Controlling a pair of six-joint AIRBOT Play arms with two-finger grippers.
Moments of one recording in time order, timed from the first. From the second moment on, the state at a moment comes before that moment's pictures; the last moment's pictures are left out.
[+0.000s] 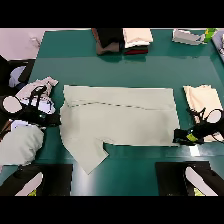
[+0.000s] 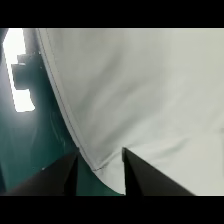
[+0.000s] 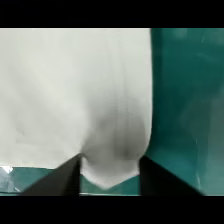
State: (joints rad) left arm -0.06 -0.88 0.74 1.33 -1.25 -1.57; right arm -0.22 -0.90 0.48 -1.39 1.34 1.58
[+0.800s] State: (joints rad) left arm -0.06 -0.73 0.43 1.21 -1.32 -1.61; right arm -0.15 -0.90 0.48 -1.38 1.31 1.59
